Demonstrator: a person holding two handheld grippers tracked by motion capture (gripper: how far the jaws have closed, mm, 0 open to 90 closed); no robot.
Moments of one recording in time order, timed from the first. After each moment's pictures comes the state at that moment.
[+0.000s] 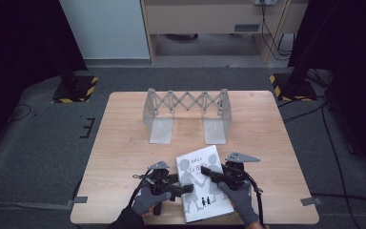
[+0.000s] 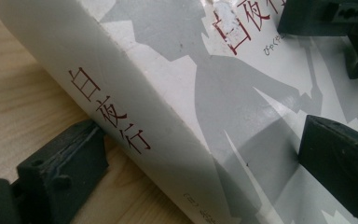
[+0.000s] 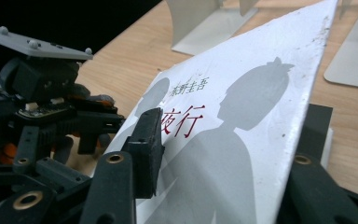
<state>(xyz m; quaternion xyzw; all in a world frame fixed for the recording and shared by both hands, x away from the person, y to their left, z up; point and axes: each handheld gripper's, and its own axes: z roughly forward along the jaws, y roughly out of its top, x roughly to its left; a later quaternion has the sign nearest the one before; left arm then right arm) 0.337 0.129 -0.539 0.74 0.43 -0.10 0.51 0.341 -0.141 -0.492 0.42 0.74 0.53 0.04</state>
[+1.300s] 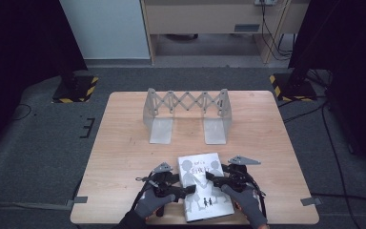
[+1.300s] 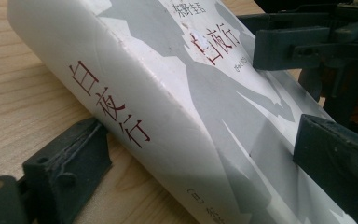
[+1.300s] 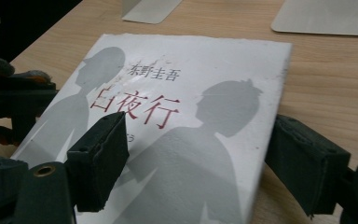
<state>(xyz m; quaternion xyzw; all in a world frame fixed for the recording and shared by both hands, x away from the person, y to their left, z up) 0.330 0.119 -0.540 0.75 0.43 -0.05 0.50 0.345 -0.154 -0.522 0.47 0.74 0.48 0.06</state>
